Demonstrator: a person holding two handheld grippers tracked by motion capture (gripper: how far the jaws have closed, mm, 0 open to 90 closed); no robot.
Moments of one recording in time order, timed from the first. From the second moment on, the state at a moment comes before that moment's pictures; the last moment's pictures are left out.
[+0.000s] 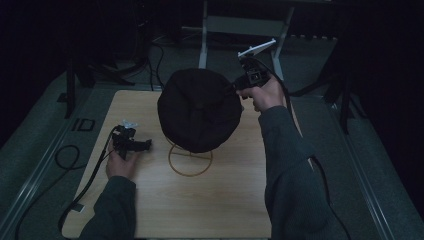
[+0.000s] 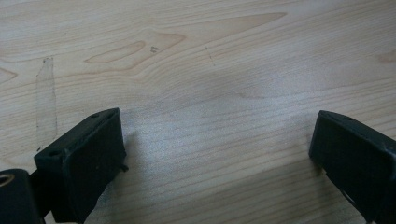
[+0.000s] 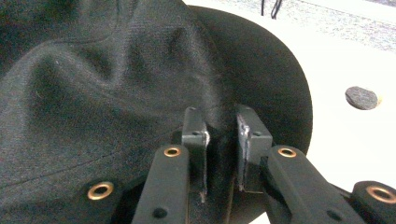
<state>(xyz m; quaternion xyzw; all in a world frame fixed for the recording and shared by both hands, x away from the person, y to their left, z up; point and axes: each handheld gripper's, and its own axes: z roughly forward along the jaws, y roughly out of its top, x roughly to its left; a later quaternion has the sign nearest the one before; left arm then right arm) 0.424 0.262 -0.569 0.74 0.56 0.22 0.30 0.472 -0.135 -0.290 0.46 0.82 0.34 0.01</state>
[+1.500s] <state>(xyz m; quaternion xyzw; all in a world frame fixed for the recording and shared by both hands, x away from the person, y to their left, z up) 0.424 0.262 -0.569 0.74 0.56 0.22 0.30 0.481 -0.103 -0.327 0.45 0.84 0.29 0.02</state>
